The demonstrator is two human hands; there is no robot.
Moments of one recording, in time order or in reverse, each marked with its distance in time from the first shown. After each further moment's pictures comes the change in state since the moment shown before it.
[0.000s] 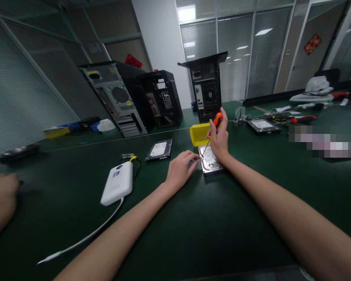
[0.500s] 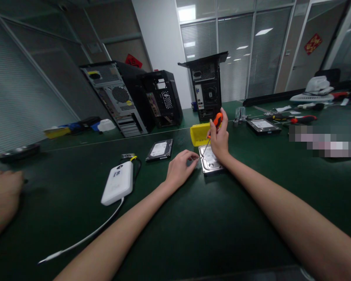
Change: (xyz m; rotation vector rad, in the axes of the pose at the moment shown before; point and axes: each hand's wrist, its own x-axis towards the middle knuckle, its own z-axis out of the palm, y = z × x) left_hand 0.001 -0.005 0.002 -0.062 0.009 -0.097; right_hand 0.000 0.004 0.001 -0.038 0.023 -0.016
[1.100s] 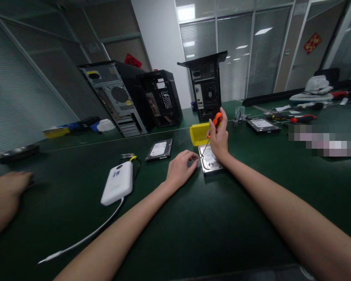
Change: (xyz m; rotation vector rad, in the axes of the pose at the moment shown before) left_hand 0.000 0.003 0.000 0.056 -0.026 -0.002; right_hand 0.001 -0.001 0.000 -0.050 0.028 -0.061
